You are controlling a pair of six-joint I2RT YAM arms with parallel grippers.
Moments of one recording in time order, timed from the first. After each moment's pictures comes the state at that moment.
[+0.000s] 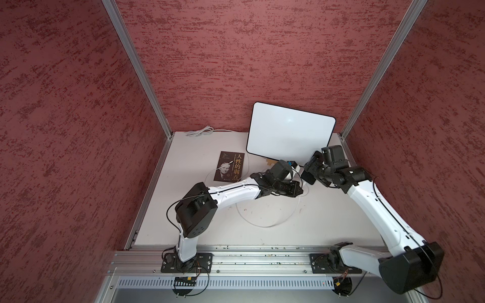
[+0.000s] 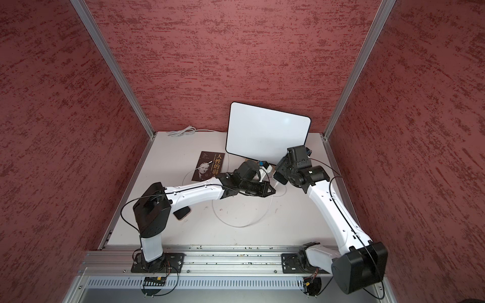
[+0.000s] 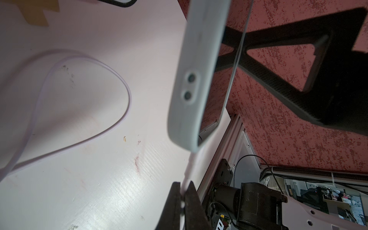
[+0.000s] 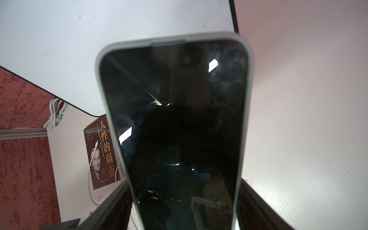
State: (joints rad) left arm -0.96 1.89 1.42 -0.17 0.40 -0.69; right arm 0.26 1.21 1.16 -0.81 0.05 0.87
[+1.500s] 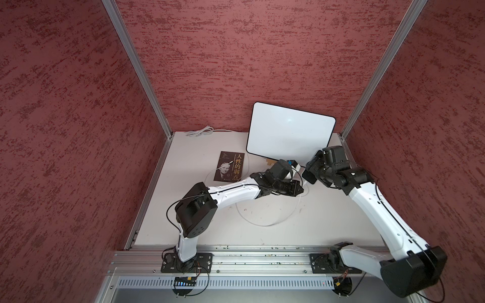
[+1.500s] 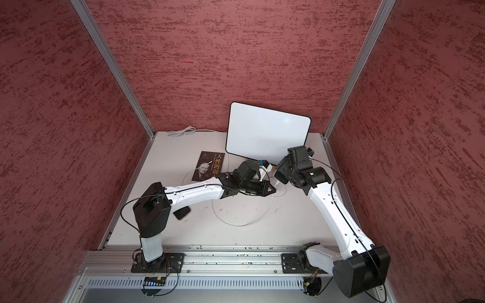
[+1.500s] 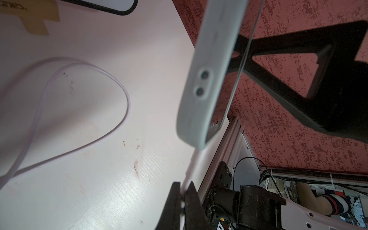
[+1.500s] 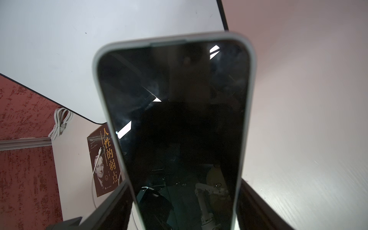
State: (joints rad) left arm -0.96 1.89 1.42 -0.15 0.40 -0.69; right arm 0.26 1.18 1.16 -0.82 0.10 0.91
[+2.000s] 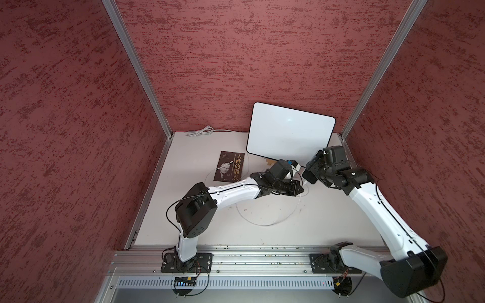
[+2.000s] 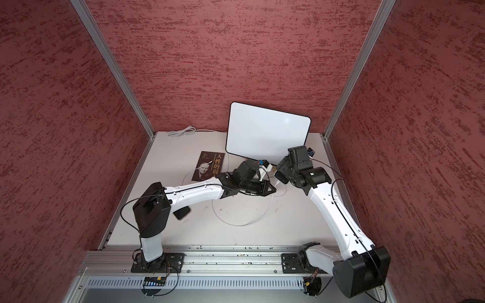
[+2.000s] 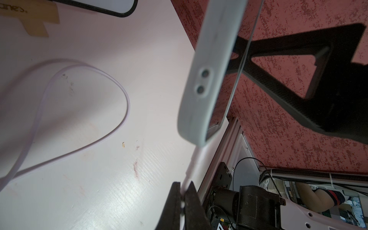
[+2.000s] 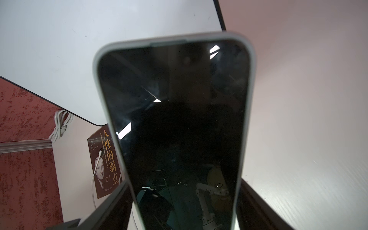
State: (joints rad) left arm -0.96 1.89 1.42 -0.15 0.40 -0.69; right arm 0.26 1.18 1.16 -0.82 0.10 0.92
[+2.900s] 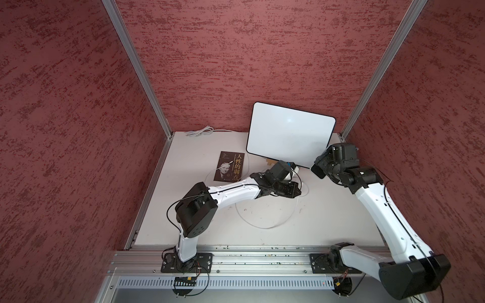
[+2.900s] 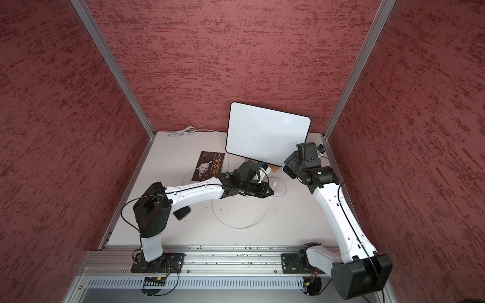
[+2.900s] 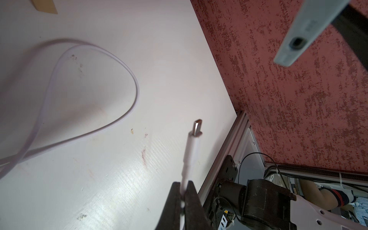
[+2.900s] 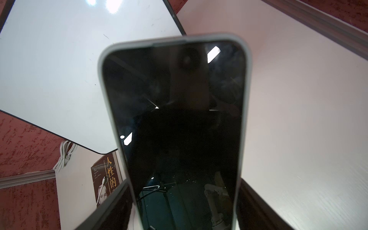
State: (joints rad) left arm -0.96 1.90 1.43 -0.23 0.39 -0.68; right arm 0.18 1.16 1.20 -0.82 0.16 0.91
